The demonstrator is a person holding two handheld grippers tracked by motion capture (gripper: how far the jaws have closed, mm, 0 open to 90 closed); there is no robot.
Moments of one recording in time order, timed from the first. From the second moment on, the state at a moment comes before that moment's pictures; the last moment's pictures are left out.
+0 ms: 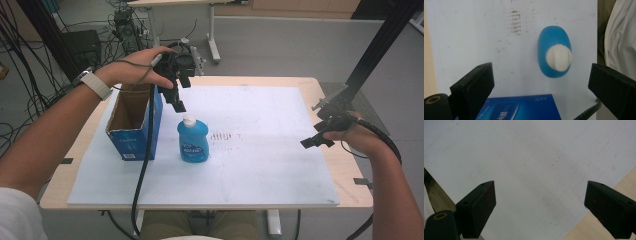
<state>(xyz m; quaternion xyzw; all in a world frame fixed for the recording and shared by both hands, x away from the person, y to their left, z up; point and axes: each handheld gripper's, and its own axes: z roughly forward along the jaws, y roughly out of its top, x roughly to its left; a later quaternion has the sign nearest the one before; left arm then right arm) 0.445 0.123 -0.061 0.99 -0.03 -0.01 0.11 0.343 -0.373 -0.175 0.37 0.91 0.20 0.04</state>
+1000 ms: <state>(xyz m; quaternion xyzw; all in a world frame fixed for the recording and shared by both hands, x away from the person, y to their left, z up) 0.428 0.110 -0.087 0.99 -0.04 -0.02 0.10 0.338 -0.376 -0.186 0.38 0.90 0.21 0.04</state>
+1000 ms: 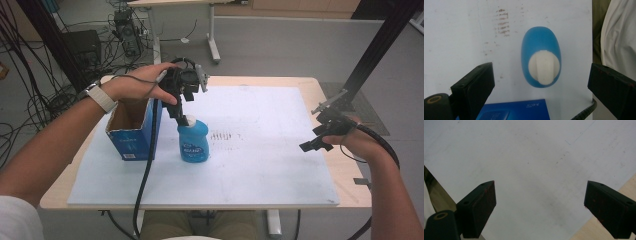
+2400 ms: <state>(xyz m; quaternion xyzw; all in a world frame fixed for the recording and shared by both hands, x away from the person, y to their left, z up) 0.415 0.089 -0.123 1.00 -0.06 -0.02 0.07 0.328 -0.383 -0.191 0.38 0.90 0.21 0.04</state>
